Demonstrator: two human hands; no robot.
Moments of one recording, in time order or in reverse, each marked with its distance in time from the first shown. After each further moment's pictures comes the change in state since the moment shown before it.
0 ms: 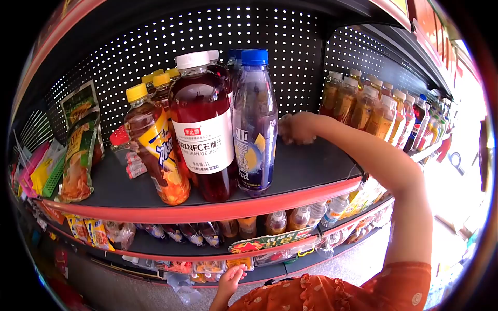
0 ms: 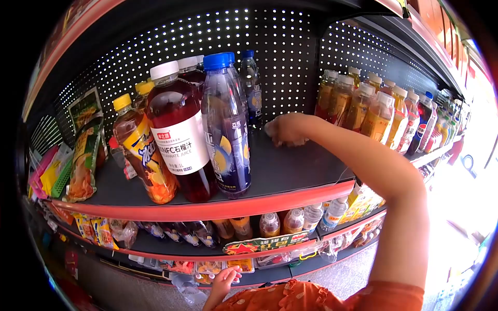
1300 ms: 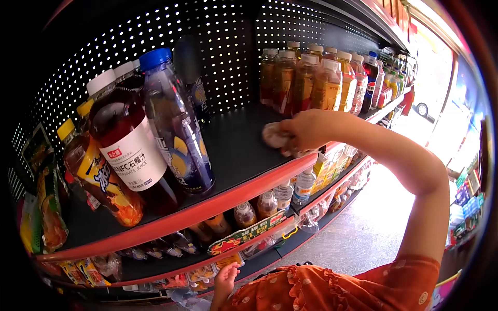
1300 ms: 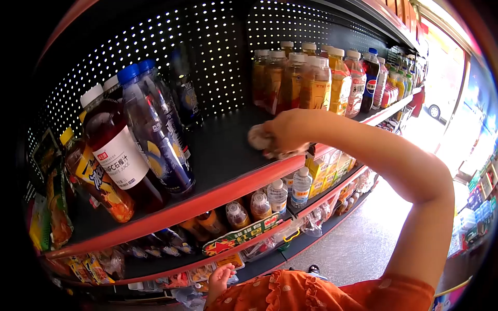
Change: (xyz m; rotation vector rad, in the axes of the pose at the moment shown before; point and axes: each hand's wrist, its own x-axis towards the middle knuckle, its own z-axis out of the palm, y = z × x) left_hand 0.014 -0.008 0.006 0.111 -0.138 0.045; right_hand -0.133 0.040 0.040 0.102 0.065 0.127
